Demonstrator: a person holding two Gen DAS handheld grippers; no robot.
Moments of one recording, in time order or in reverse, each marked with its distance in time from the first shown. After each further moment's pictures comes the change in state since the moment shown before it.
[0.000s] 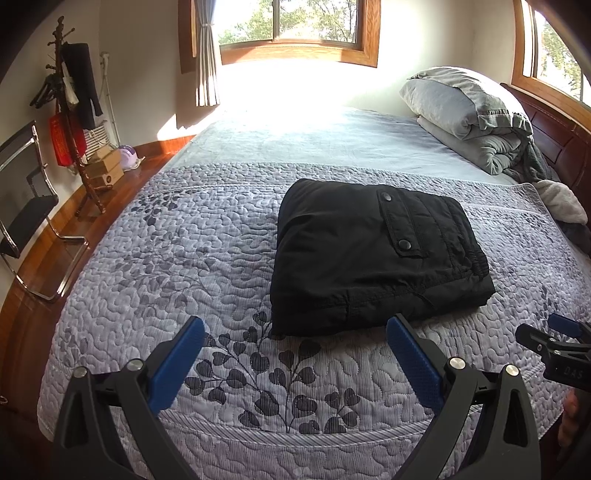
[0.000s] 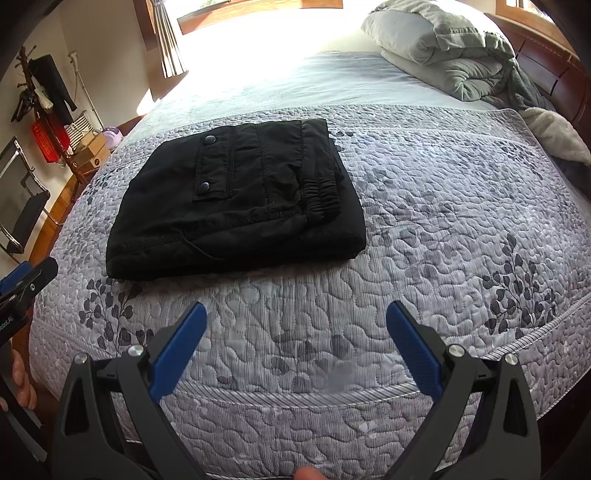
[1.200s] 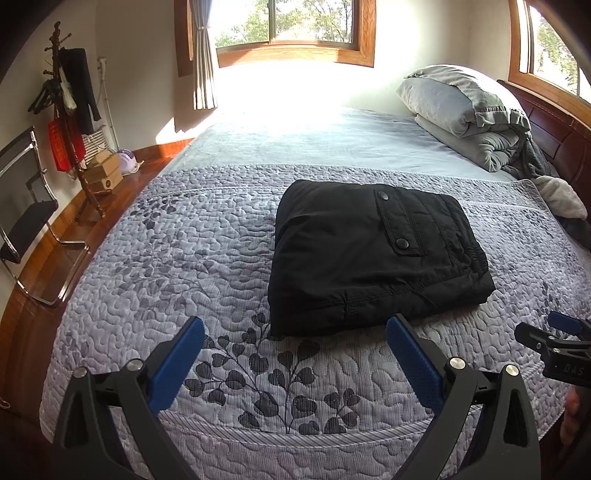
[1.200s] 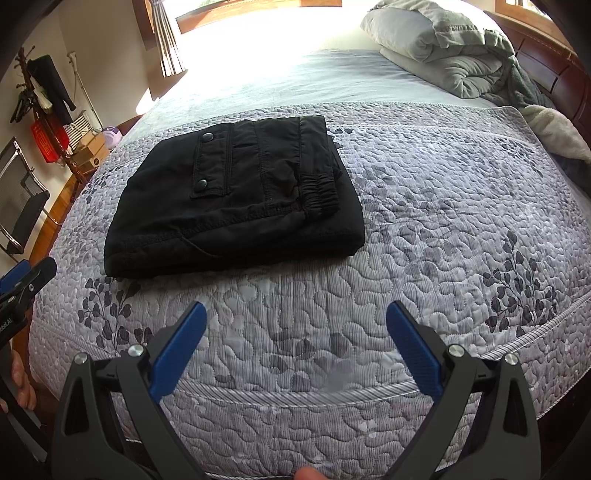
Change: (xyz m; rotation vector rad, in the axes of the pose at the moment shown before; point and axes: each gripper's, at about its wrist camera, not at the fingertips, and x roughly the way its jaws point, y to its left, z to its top) left arm 0.000 -0.003 0.001 0.019 -0.003 0.002; right arm 0.002 -0.002 -0.002 0.003 0.005 0.001
